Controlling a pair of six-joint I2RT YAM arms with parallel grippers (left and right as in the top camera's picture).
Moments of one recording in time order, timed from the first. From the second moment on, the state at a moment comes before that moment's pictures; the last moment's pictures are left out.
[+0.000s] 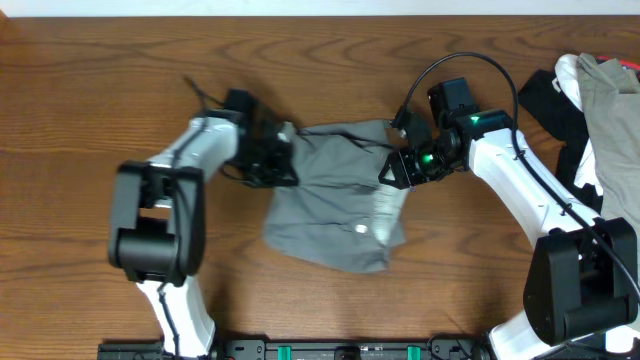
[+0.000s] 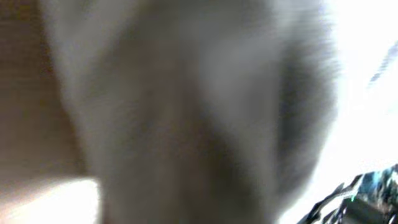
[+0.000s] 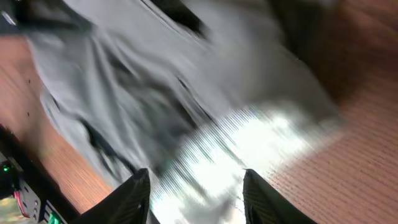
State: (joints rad) left arm -0.09 2.02 1.28 -0.82 0.67 0.01; right arm 0.25 1.74 1.24 -0.85 -0.50 -0.03
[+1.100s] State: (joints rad) left arm 0.52 2.02 1.36 -0.74 0.29 -0.43; right arm 0.25 1.74 1.24 -0.86 -0.50 0.09
